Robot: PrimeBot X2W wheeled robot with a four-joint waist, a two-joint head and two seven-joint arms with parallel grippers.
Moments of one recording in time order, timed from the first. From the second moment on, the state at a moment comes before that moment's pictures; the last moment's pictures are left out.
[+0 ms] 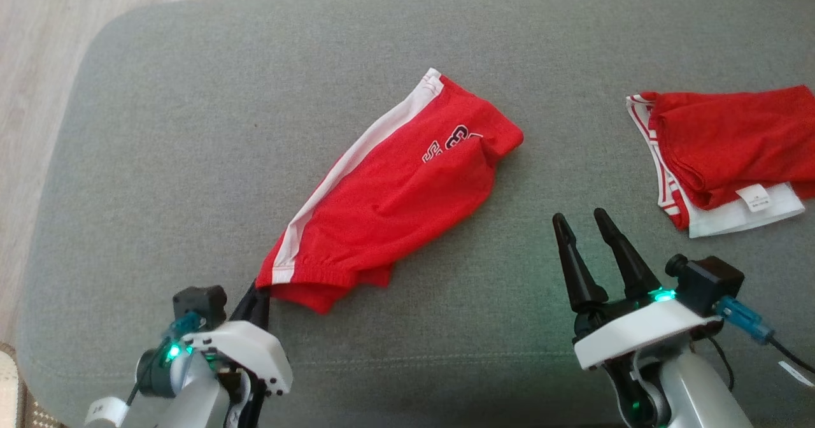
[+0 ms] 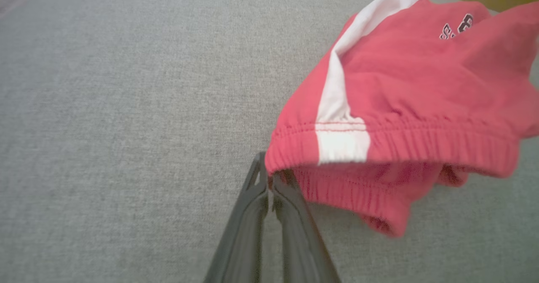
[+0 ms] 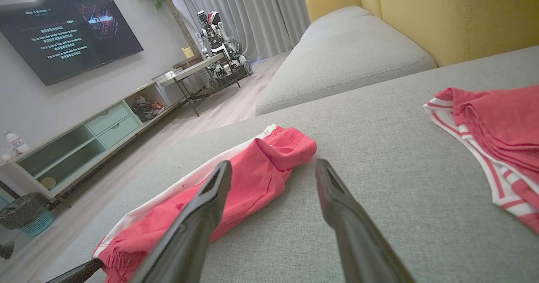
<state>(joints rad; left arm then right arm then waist) -0.23 0.11 -0.35 0.70 -0.39 0.01 -0.22 -0.10 -0.06 0.15 0.22 0.43 0.13 -0.22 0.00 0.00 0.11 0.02</state>
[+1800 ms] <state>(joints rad) 0.00 0.05 -0.30 0.14 -0.42 -0.01 -0.25 -0.43 -0.06 0.00 0.69 0.82 0.13 -0.05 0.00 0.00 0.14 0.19</state>
